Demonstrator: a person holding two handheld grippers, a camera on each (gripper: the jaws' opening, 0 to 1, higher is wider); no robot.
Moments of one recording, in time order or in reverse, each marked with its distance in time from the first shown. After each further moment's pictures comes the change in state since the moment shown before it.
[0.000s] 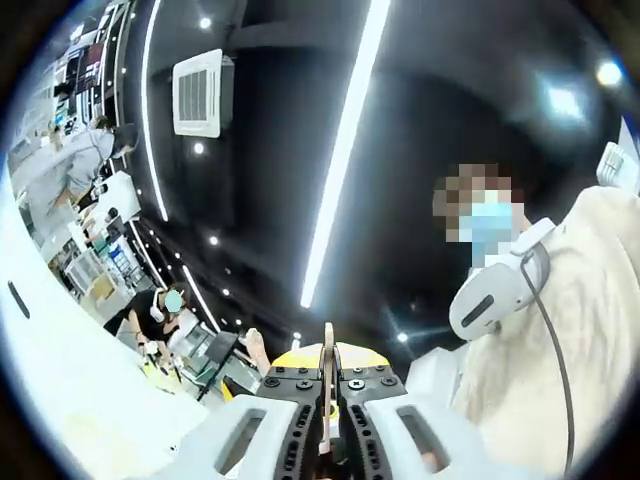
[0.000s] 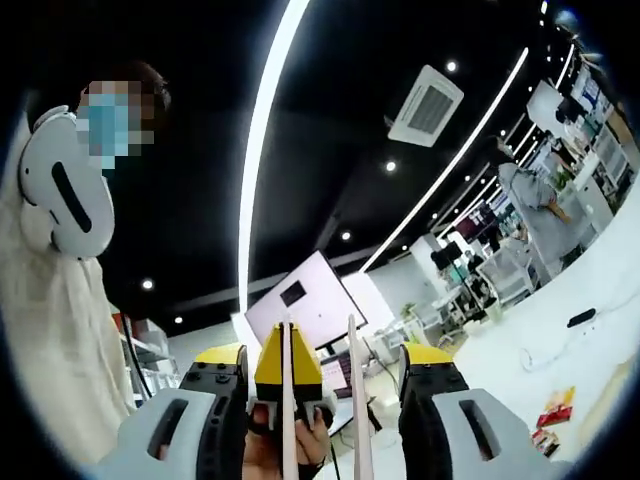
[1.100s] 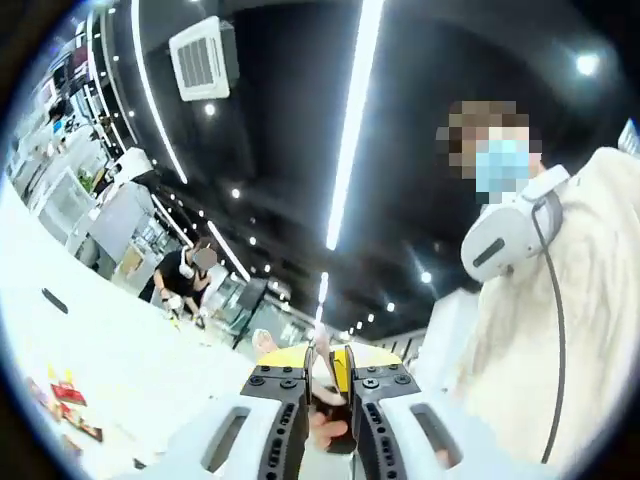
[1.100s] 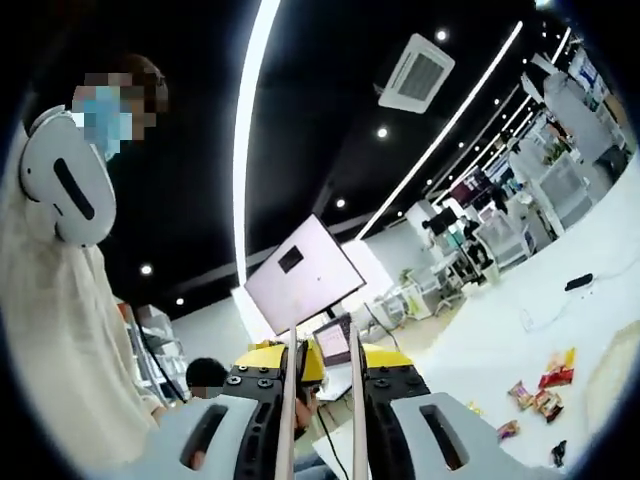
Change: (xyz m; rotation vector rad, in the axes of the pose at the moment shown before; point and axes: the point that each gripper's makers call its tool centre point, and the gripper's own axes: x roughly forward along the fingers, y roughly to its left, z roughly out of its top) left arm -0.057 -0.004 -0.030 0.129 0.433 0.142; right arm -0.023 0.003 -0.053 0.022 0.207 -0.016
